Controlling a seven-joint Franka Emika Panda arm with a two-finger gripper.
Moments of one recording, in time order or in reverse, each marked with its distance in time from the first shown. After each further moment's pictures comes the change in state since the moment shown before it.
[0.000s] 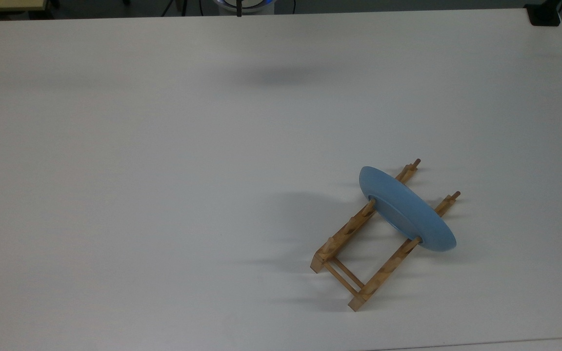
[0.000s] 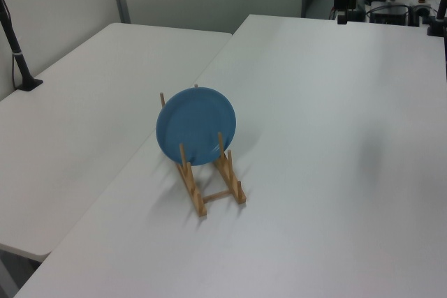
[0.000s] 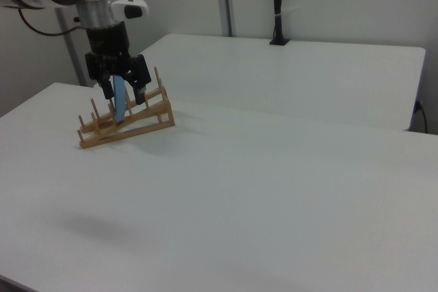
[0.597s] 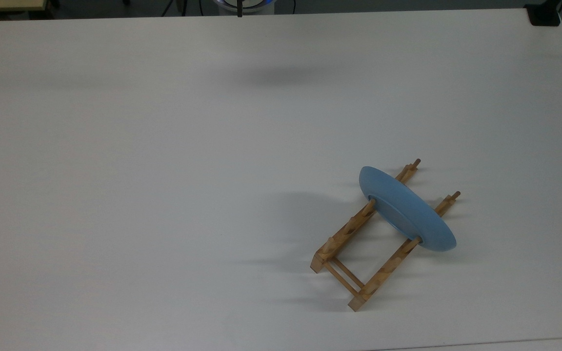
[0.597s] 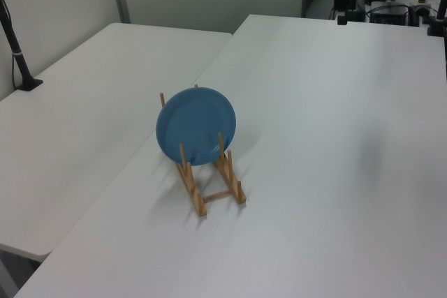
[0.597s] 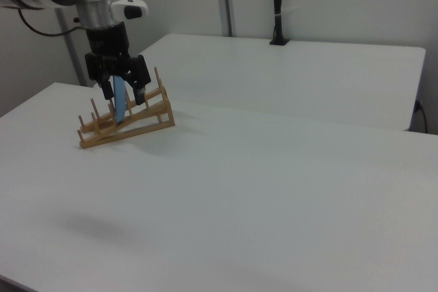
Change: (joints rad) arm 0.000 0.001 0.001 -0.001 0.000 0.000 0.000
